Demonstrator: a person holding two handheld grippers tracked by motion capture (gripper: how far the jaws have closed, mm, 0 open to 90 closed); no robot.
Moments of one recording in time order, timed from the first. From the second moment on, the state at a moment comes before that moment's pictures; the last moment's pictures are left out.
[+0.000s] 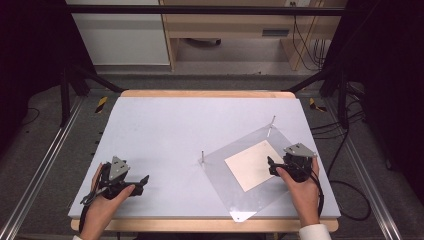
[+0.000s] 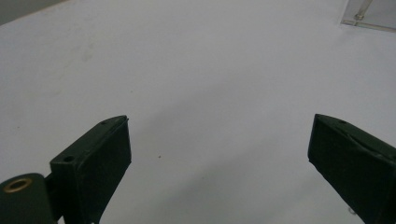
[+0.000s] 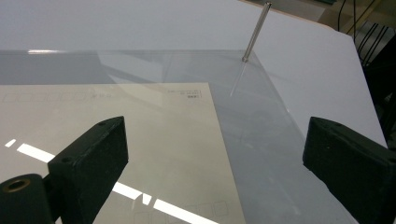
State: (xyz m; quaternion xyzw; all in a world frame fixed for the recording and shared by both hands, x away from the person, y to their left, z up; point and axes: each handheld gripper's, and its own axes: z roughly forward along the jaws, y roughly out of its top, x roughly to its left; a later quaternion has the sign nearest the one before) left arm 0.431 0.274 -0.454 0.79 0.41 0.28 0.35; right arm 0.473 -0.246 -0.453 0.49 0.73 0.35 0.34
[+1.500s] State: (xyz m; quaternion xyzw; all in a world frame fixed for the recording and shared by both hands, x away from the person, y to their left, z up) left arm 0.487 0.093 -0.447 0.82 0.36 0.25 0.38; right arm 0.607 -0.280 -0.431 0.50 0.76 0.30 0.27
